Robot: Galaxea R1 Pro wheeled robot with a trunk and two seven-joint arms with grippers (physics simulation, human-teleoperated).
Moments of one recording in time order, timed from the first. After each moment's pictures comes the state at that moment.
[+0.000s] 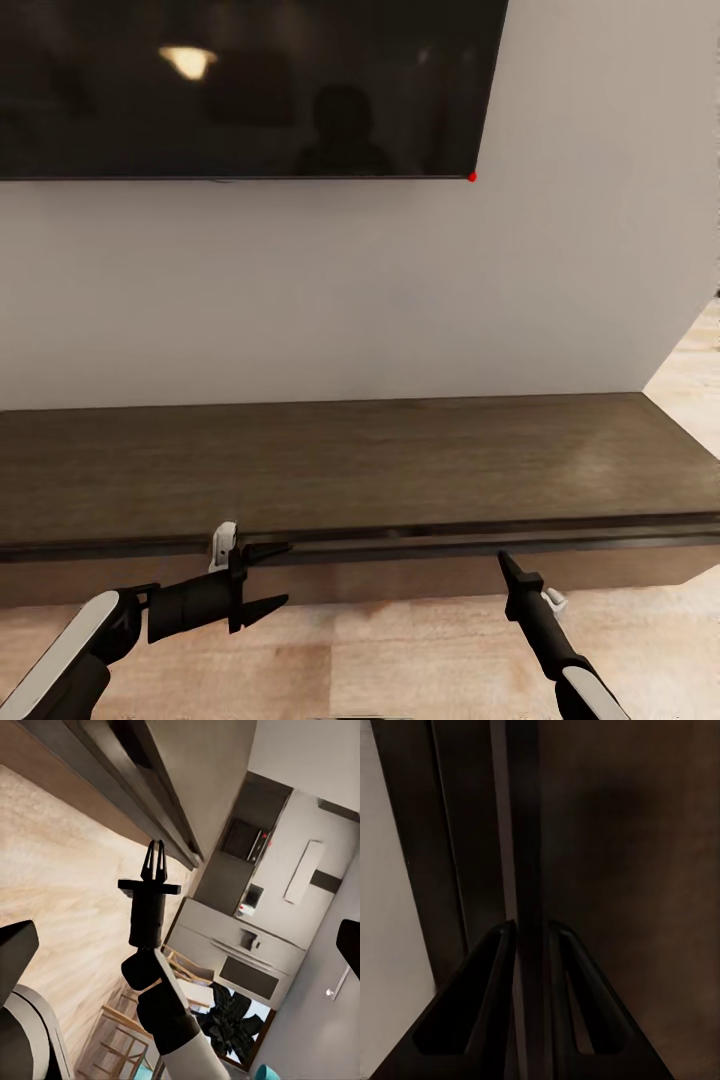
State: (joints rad) left arm -0.25 0.30 -0.15 -1.32 1.95 1.05 0.20; right arm -0.38 -0.10 -0.14 -0.52 -1.45 0.22 0.68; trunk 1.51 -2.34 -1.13
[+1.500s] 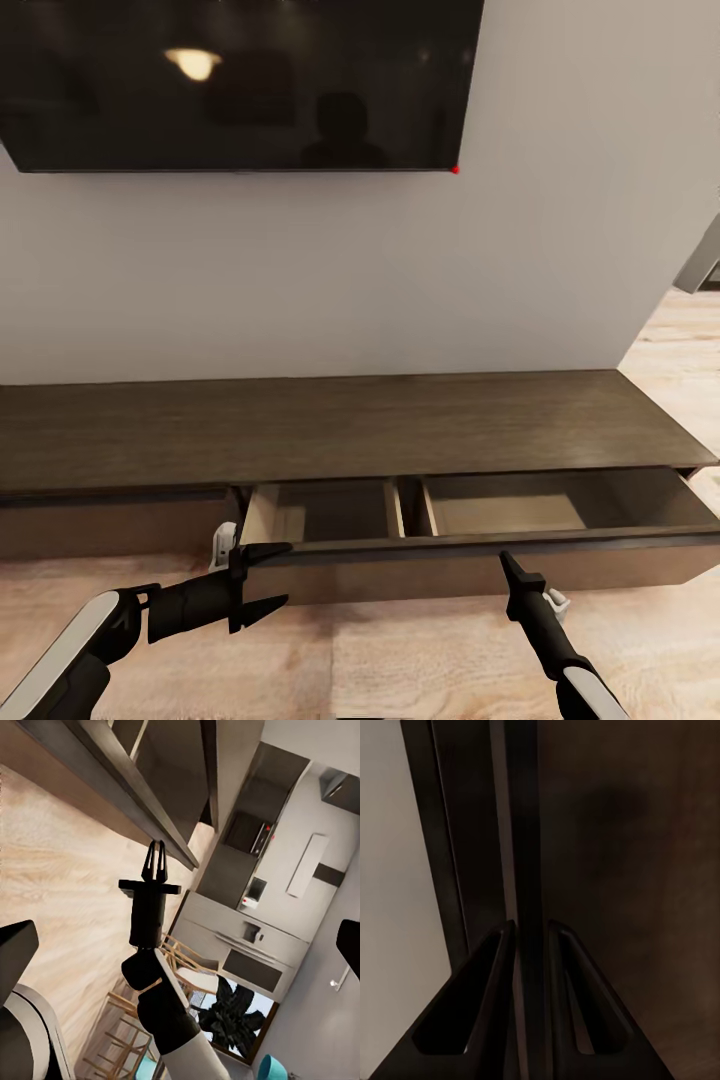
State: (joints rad) left arm -0.25 0.30 -0.15 -1.33 1.95 1.05 0.20; right arm -0.38 -0.10 -0.15 -0.52 -1.45 0.22 0.68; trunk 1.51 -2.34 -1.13
